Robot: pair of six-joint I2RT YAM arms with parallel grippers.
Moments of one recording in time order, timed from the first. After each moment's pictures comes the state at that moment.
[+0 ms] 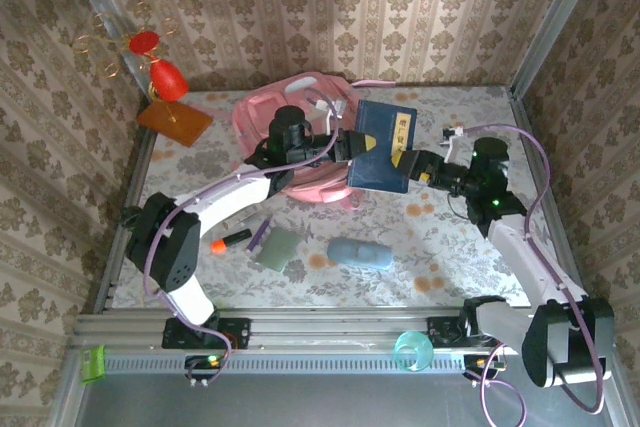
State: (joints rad) left arm -0.69 1.68 1.19 0.40 0.76 -0.84; right arm 0.06 1.09 0.72 0.05 -0.79 0.64
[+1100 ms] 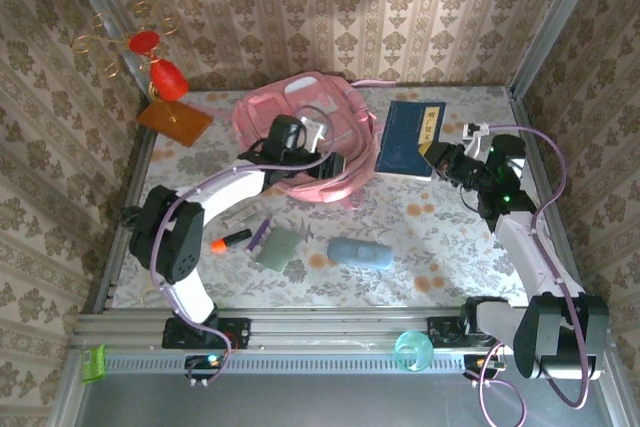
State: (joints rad) left arm -0.62 1.75 1.21 -0.18 0.34 -0.17; right arm -0.08 1.12 0.72 0.03 -0.76 0.87
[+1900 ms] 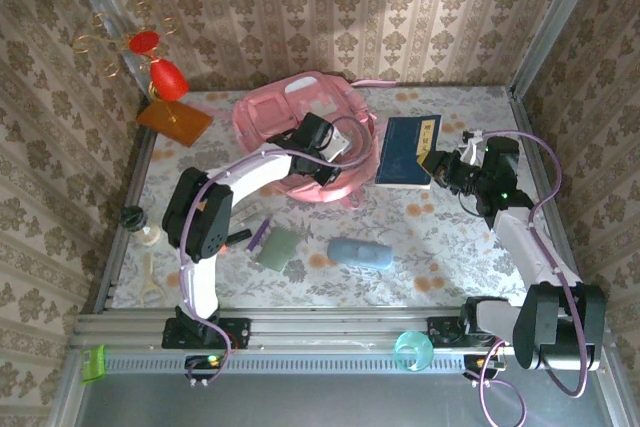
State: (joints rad) left arm -0.66 1.95 1.47 -0.51 0.17 0.17; right arm -0.09 1.16 0.72 -0.06 -0.76 0.81
